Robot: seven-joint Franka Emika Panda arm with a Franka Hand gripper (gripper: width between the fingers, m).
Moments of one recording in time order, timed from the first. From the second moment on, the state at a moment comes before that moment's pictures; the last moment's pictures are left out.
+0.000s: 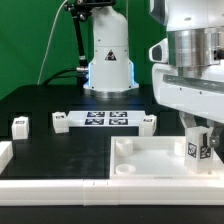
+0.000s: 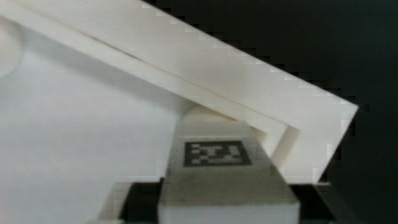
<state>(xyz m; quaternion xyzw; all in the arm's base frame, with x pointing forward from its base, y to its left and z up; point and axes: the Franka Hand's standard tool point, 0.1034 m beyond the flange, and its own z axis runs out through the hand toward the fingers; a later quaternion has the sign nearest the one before) 0.626 0.125 0.072 -0.80 0.59 -0.01 0.06</state>
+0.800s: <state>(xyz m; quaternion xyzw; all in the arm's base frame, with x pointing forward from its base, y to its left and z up) 0.630 0.128 0.073 -0.85 0.53 0.01 0.06</state>
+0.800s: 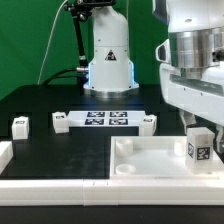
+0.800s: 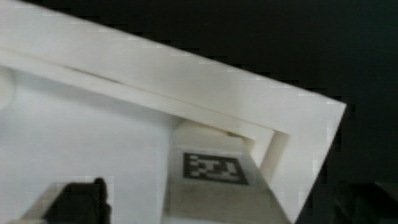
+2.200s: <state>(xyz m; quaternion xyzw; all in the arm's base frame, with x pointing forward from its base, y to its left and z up) 0.636 0.119 0.077 -1.00 -0.04 -0.04 0.02</state>
